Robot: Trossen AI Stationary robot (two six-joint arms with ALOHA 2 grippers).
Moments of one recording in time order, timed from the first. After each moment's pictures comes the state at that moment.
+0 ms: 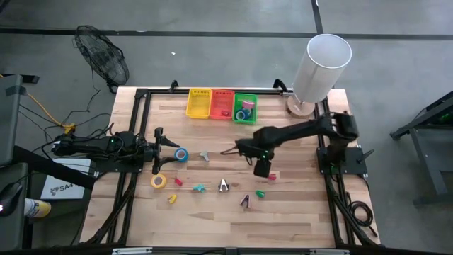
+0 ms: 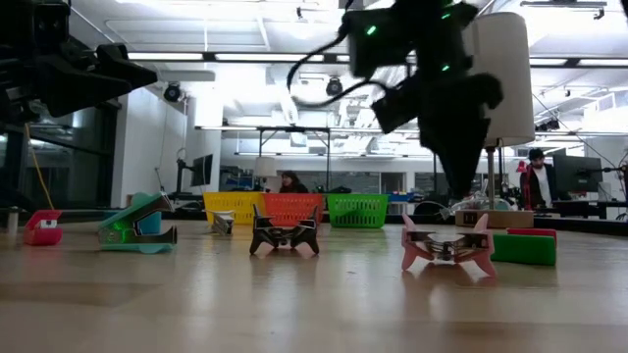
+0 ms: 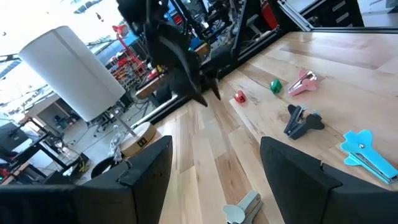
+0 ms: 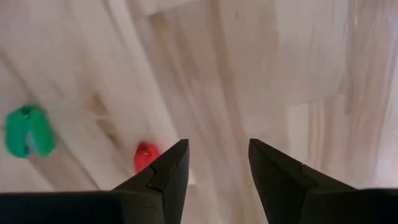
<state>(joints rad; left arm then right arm) -0.08 0.02 0.04 -0.05 -0.01 0.60 0.02 1.82 1.29 -1.08 -0.03 0.32</state>
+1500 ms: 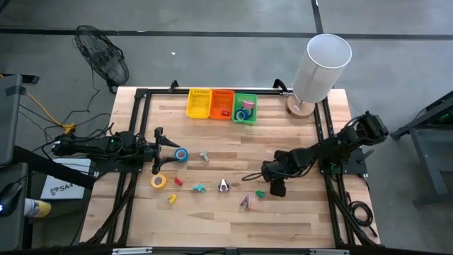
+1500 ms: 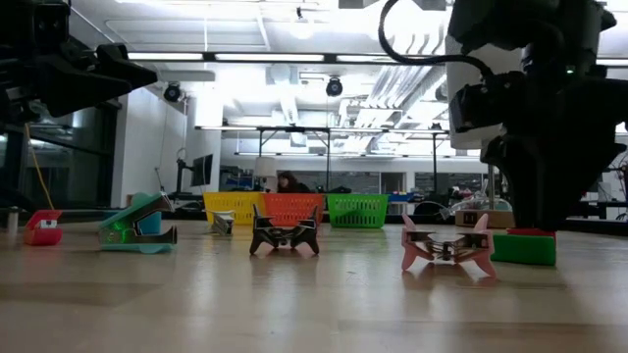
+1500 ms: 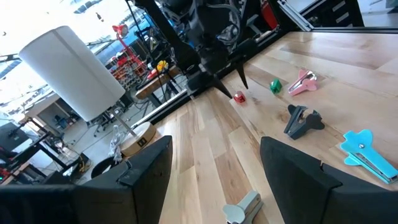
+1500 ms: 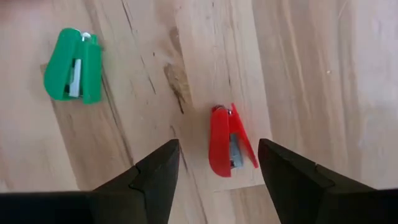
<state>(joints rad) -0.08 0.02 0.04 -0.05 -0.01 0.60 0.31 1.56 0.81 -0.59 0.05 0.52</state>
